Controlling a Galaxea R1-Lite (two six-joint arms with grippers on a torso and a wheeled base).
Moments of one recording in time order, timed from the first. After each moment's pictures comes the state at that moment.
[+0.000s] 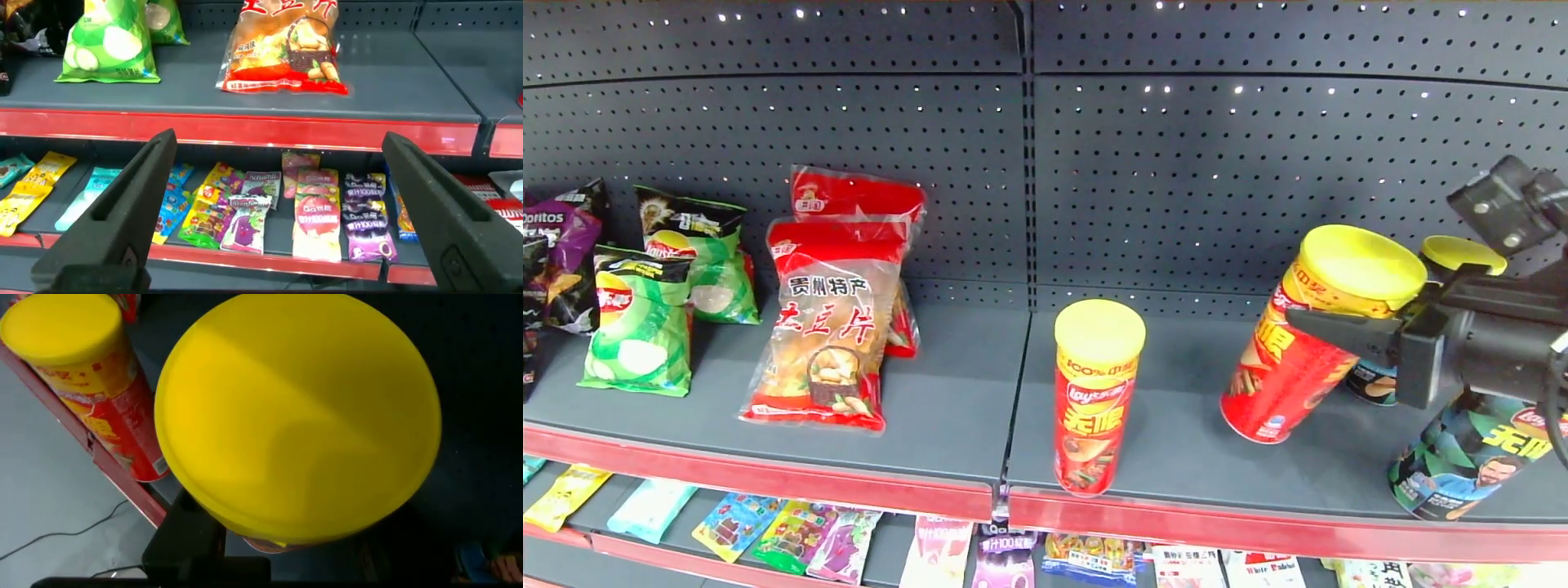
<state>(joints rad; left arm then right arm) 0.00 0.00 0.00 0.00 0.00 0.04 0.40 1.28 -0.78 -0.22 0.14 -0.20</state>
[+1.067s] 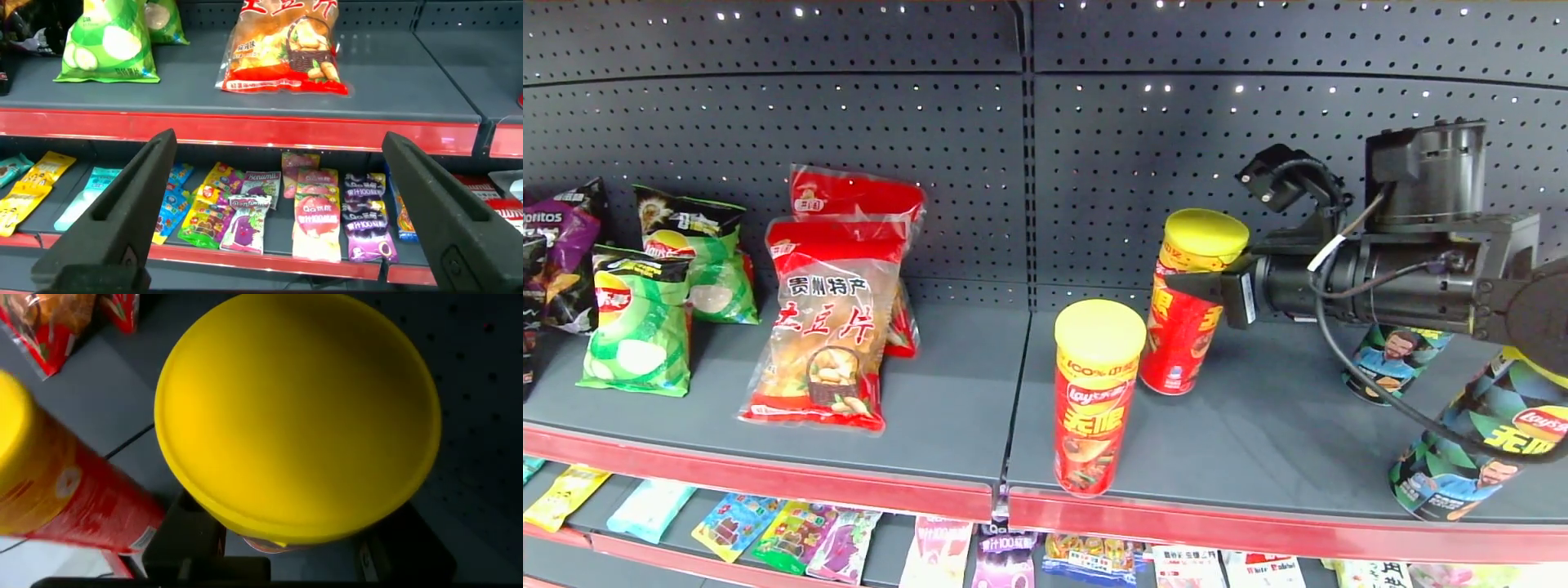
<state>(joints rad) 0.00 0.00 0.00 0.00 0.00 0.04 0.44 1.68 -1.10 -0.22 0.18 -0.21</state>
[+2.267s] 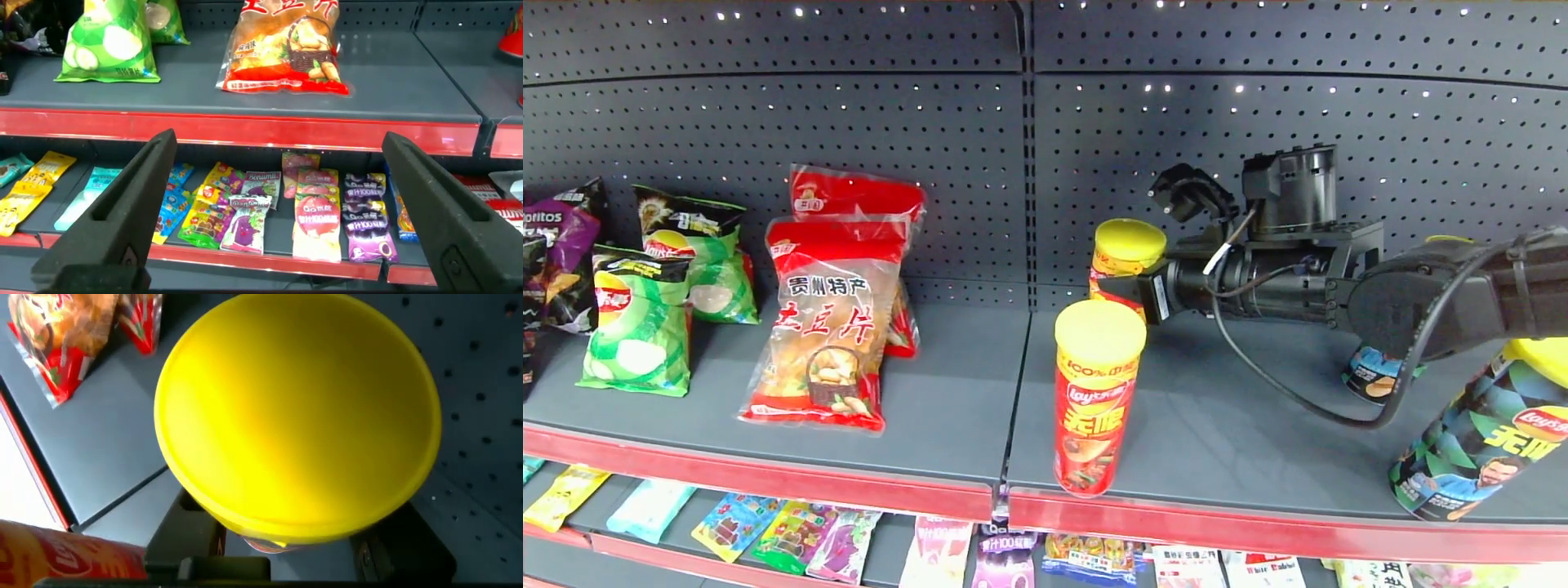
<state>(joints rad) 0.00 0.00 0.00 0.00 0.00 0.04 0.52 1.88 -1.26 -0.28 0.18 -0.17</state>
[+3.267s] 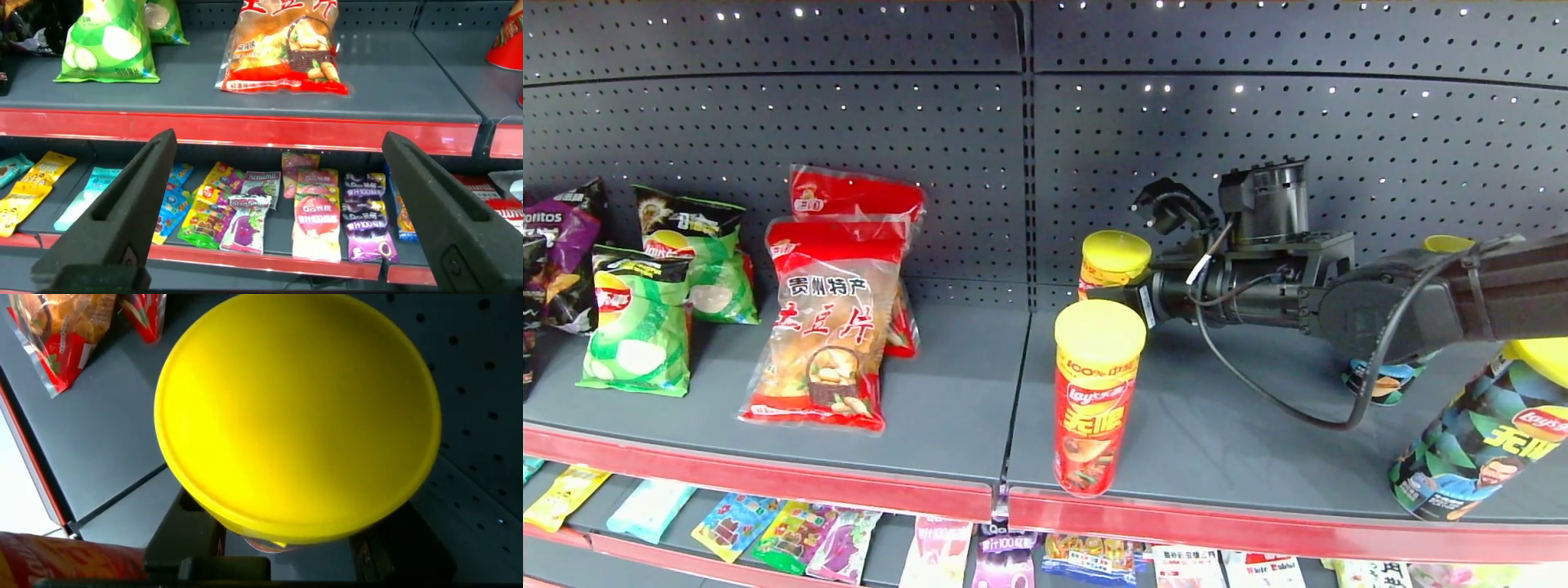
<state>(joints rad) 0.00 0.00 0.00 0.00 0.00 0.03 0.53 1.94 -1.28 -0.28 0.21 -0.18</state>
